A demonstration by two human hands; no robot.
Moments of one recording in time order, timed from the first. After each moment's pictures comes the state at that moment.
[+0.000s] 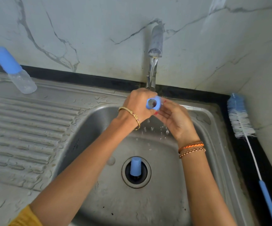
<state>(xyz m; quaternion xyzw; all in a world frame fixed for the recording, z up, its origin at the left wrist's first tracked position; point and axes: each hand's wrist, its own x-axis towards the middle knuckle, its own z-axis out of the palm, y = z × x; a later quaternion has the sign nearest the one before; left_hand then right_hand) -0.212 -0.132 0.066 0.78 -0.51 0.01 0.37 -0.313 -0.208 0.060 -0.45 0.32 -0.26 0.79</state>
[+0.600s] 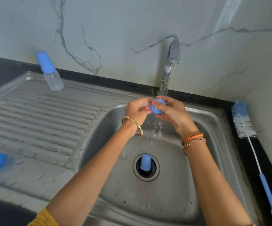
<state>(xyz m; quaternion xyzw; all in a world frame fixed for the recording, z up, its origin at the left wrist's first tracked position) -0.226 -0.068 0.063 0.68 -0.28 -0.19 0.66 -0.307 -0.158 0.090 -0.65 0.30 -0.18 0.67</state>
